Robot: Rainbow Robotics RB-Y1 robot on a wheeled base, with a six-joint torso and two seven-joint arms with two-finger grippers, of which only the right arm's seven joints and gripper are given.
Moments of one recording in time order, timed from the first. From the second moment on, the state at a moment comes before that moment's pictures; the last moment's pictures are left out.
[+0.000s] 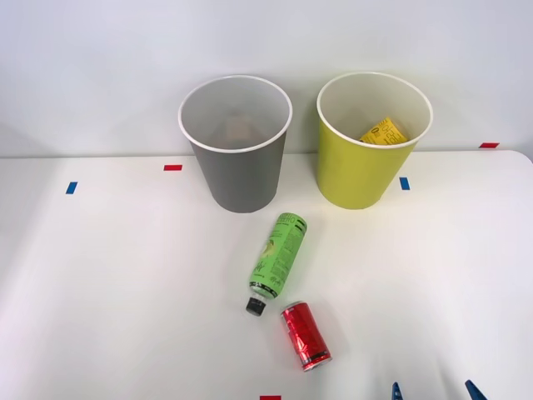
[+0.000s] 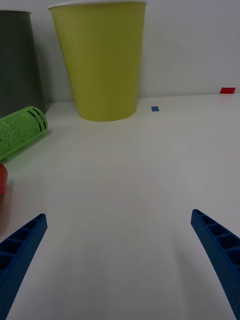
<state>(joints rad) 1.00 -0.22 0.29 -1.81 -0.03 -0.71 1.51</state>
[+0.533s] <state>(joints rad) 0.99 -0.45 0.30 -2.08 -0.06 -0.34 1.51</state>
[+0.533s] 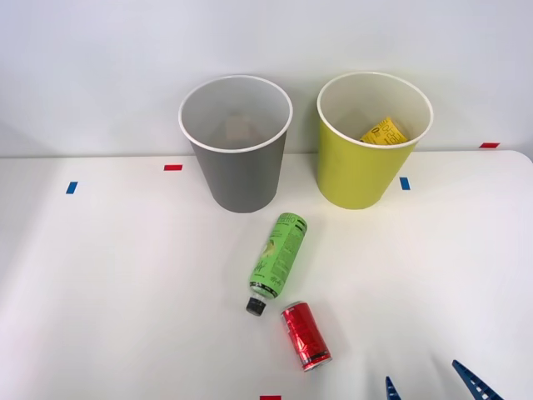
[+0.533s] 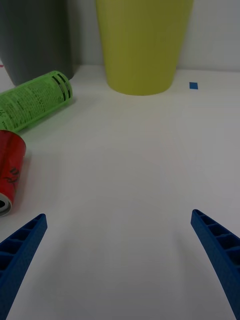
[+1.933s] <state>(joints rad) 0.34 -0.76 0.49 -2.62 -0.37 1.11 0.93</state>
